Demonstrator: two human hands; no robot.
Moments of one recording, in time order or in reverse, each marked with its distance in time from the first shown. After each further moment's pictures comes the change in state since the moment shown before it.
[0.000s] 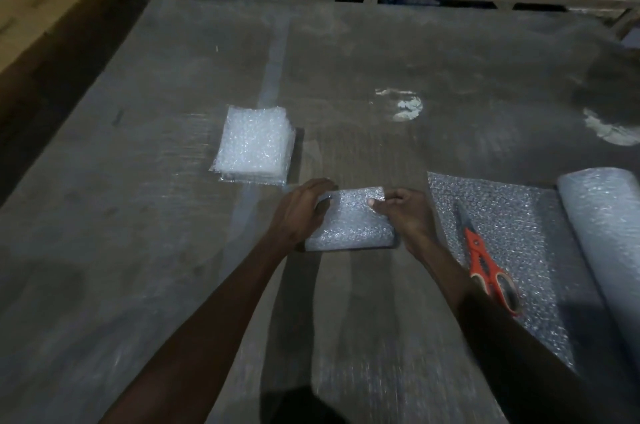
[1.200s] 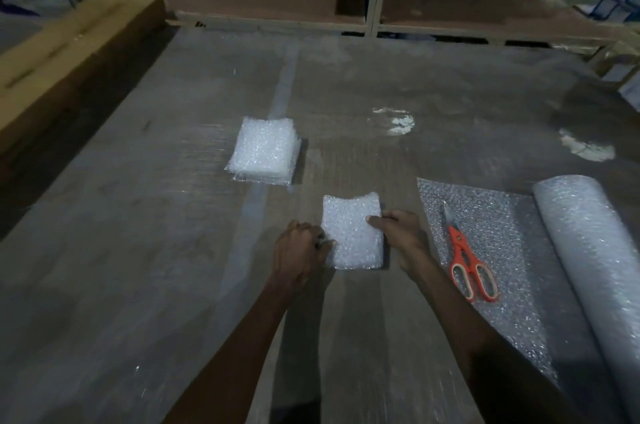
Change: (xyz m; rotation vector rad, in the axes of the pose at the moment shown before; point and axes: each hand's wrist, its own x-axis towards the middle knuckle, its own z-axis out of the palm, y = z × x) left_hand -0.092 0.043 0.012 0.235 0.037 -0.227; right_hand -0.071 -0.004 -0.006 0.194 -0.066 0.080
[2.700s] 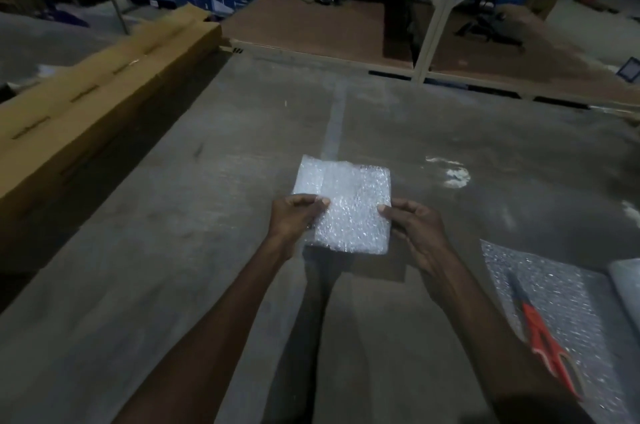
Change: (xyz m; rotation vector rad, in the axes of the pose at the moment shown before) left_hand 0.102 -0.097 -0.117 -1.275 0.124 -0.530; right_hand 0.017 -0.114 0.115 0.207 -0.142 -0.176
